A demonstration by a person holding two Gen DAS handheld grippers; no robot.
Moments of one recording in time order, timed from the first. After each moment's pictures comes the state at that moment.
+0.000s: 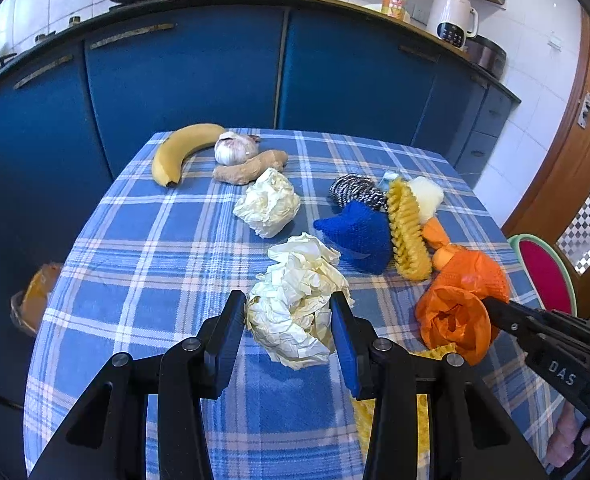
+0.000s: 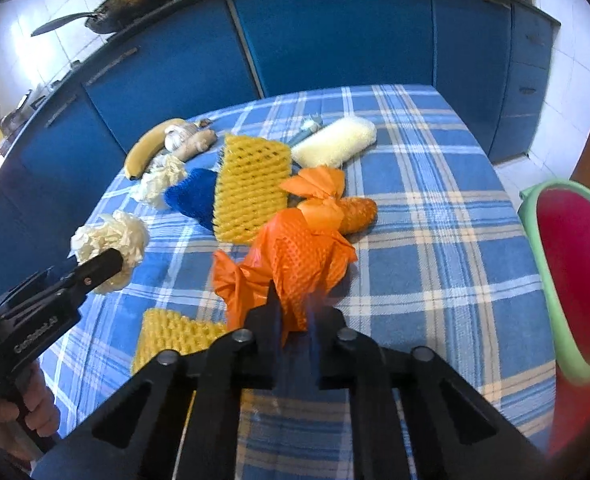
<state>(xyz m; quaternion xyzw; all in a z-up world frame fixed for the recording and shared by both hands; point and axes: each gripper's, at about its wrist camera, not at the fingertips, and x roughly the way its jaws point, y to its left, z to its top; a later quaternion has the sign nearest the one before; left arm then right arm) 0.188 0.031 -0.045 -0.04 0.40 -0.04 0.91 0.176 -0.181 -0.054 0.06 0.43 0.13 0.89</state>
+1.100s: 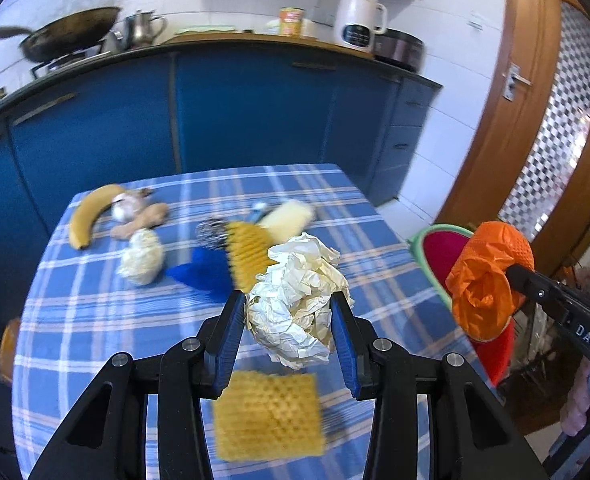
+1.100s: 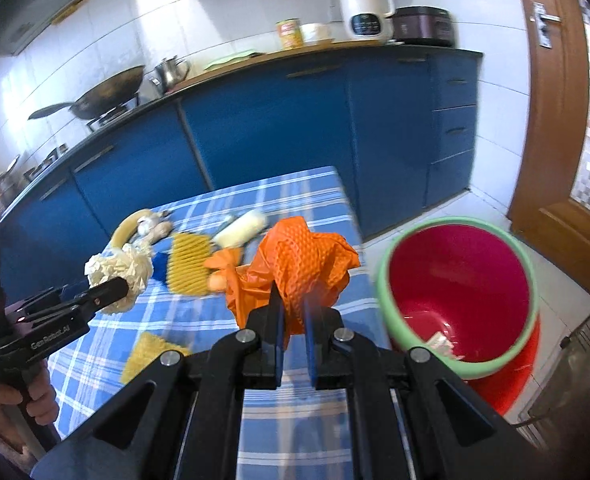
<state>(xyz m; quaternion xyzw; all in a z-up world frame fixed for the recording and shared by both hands) 0.162 -0.073 0.015 0.00 0.37 -0.16 0.92 0.097 -0.303 0.020 0.10 0.33 0.03 0.94</state>
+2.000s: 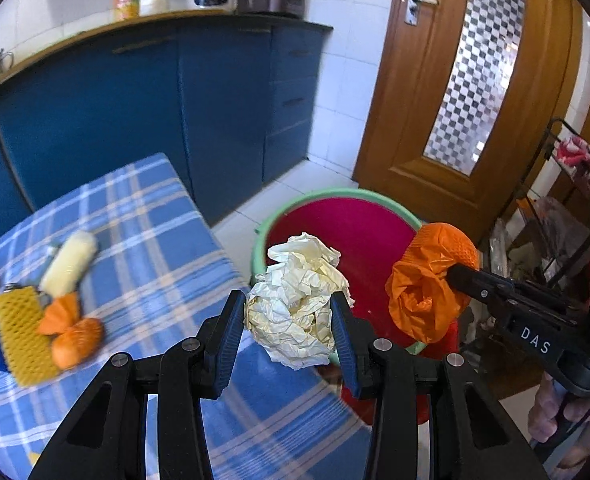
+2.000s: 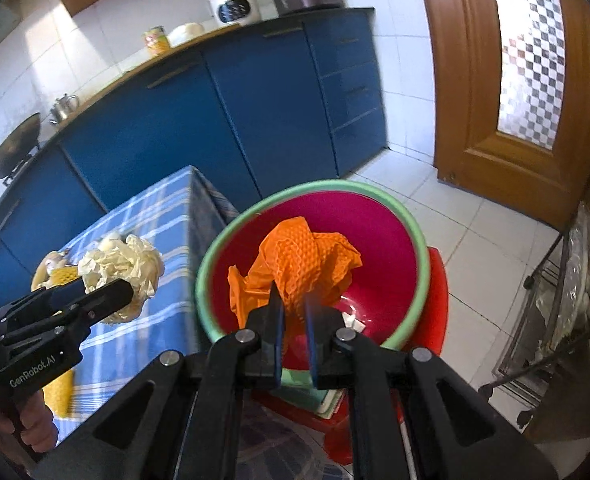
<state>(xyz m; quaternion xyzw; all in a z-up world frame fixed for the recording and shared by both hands) 0.191 -0.282 -0.025 0.08 0.40 -0.30 0.86 0.102 -0.459 -0.040 0.18 0.37 -0.09 0.91</state>
